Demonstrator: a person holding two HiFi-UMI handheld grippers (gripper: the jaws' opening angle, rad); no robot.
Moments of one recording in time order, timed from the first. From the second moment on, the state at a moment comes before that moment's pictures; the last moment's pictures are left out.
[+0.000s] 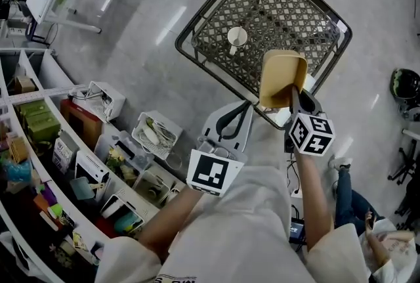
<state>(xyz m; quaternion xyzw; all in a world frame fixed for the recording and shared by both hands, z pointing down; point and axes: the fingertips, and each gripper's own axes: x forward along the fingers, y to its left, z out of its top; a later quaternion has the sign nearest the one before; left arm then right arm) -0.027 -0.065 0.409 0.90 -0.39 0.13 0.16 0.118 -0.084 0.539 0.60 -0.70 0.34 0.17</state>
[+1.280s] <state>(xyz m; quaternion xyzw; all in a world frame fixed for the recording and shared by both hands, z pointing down) -0.014 -0.079 0.419 0.89 -0.40 0.15 0.16 0.115 -0.099 0.756 0.56 -0.62 0.46 0.29</state>
